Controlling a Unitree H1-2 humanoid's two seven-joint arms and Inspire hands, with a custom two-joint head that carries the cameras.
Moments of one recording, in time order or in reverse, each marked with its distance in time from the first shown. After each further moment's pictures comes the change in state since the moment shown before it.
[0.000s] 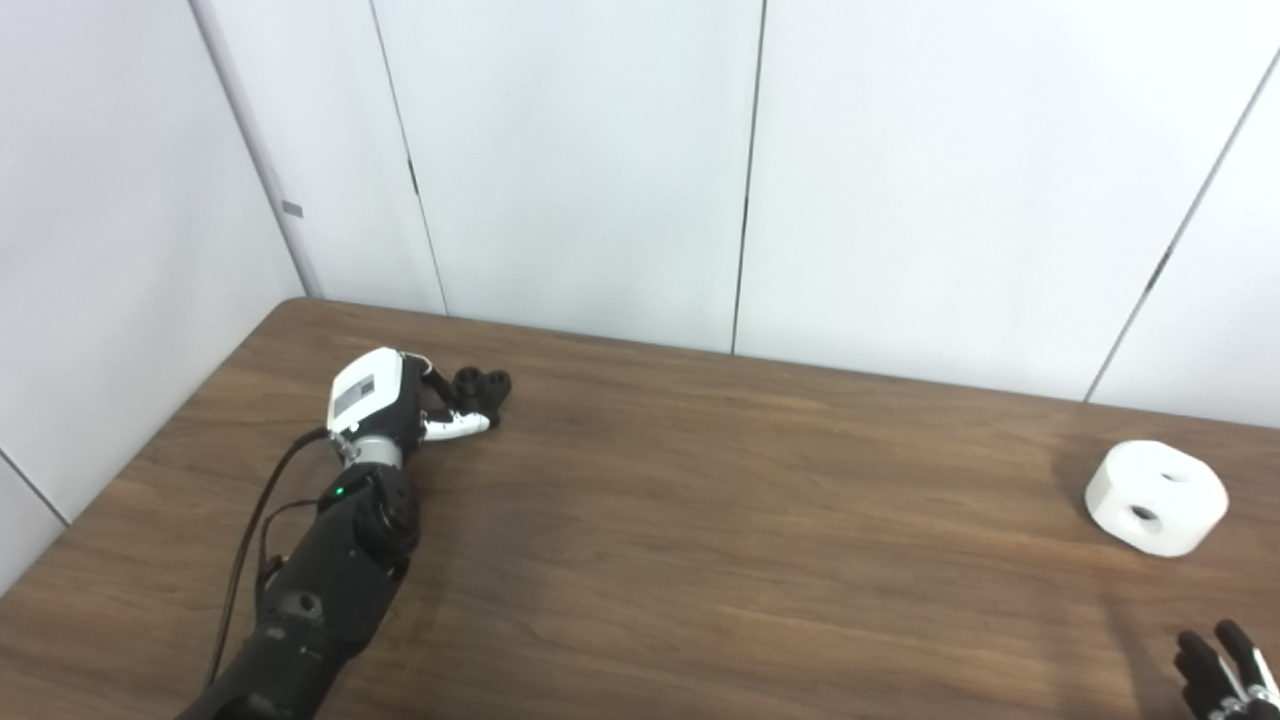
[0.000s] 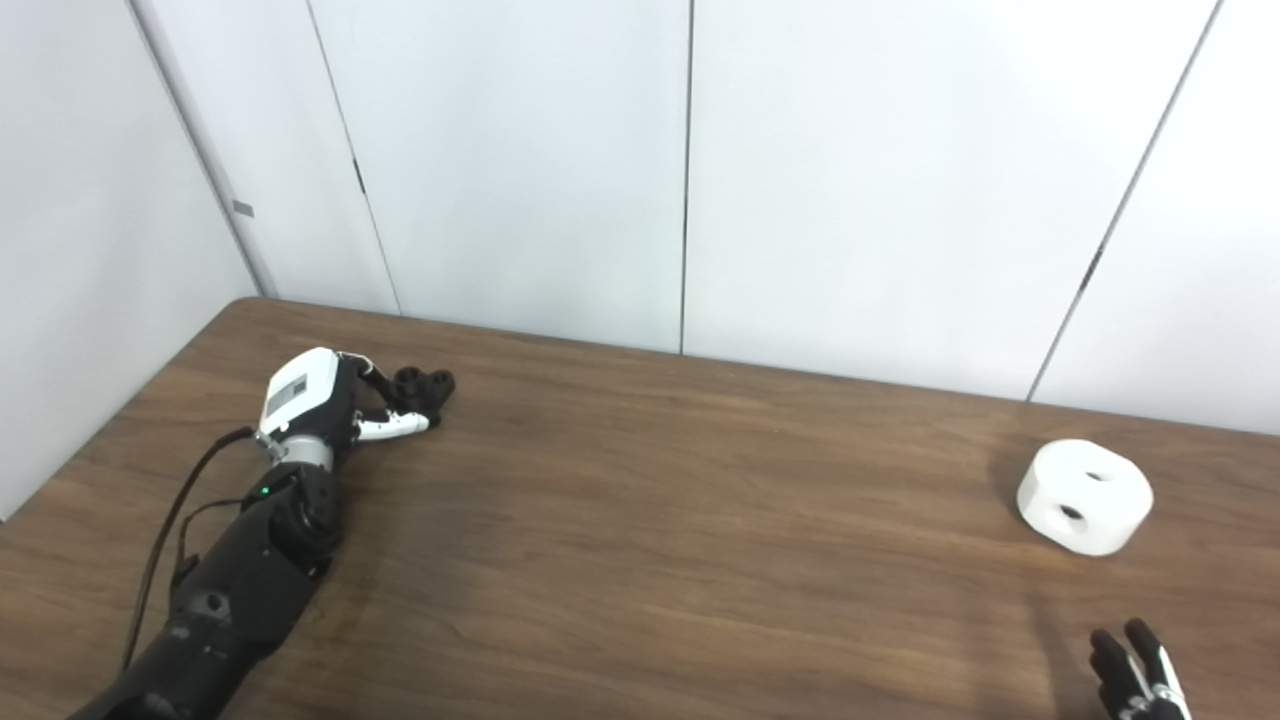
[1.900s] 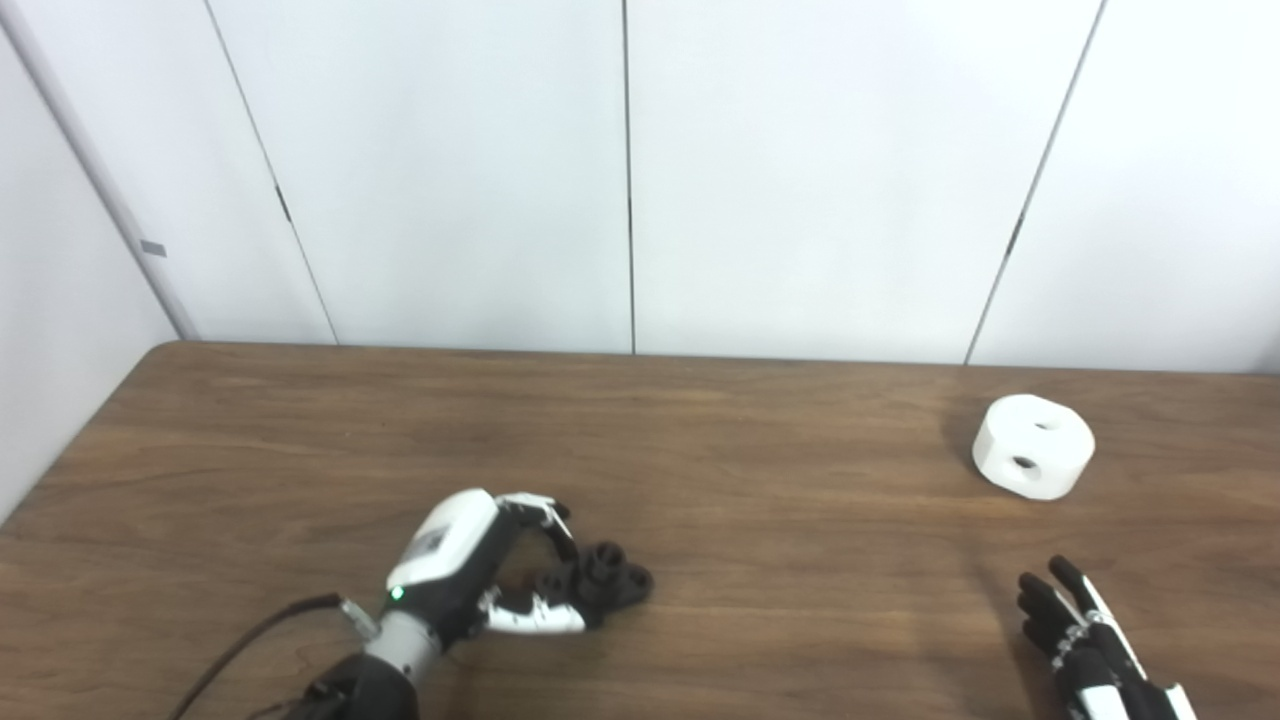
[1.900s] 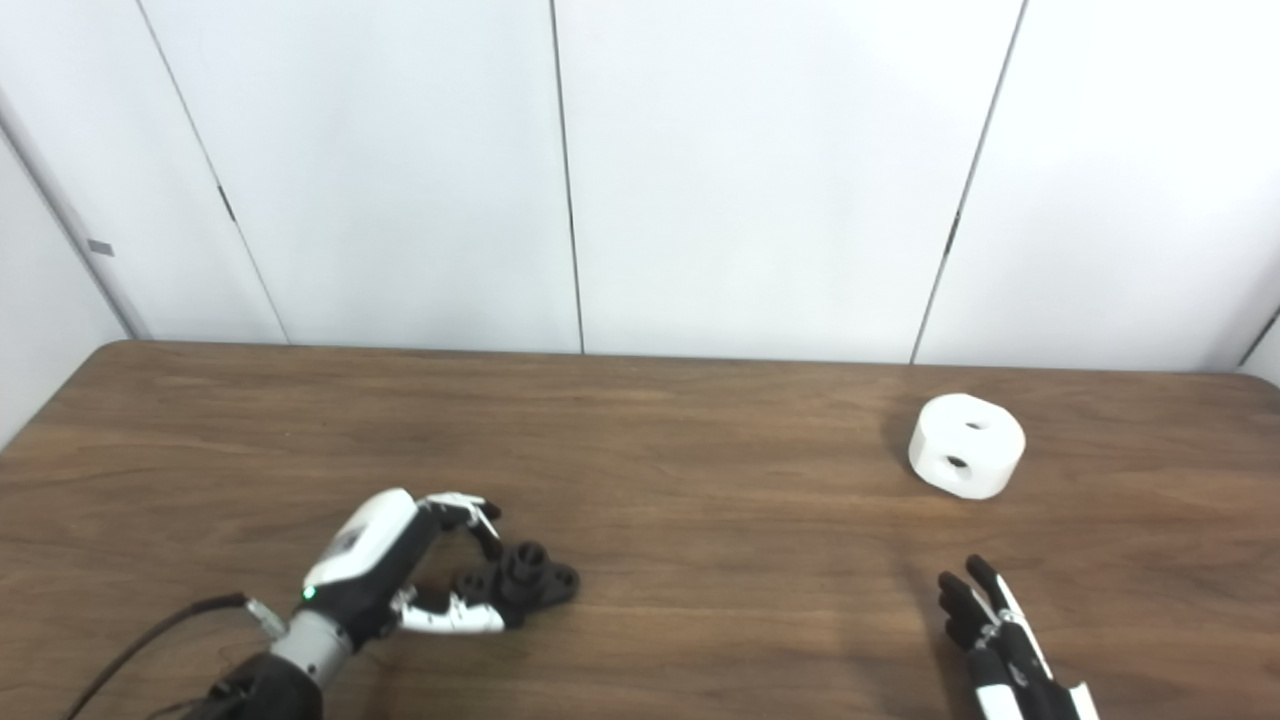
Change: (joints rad) left arm 0.396 -0.075 -0.242 -0.806 0.040 -0.054 -0.415; right arm 0.015 0.022 0.067 -0.040 -0.053 0.032 -0.032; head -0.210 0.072
